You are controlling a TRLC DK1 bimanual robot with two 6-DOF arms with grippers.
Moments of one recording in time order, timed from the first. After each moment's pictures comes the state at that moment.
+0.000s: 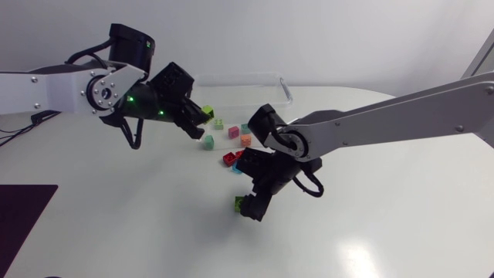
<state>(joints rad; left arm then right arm) -0.33 1.65 1.17 -0.20 0.27 0.48 0.65 1.91 1.16 -0.51 -0.27 -0.43</state>
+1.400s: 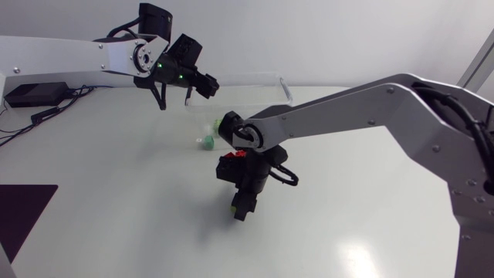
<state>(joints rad) -0.27 2.03 1.65 -0.21 0.24 0.37 0.72 2.13 1.44 -0.79 -0.18 -0.54</state>
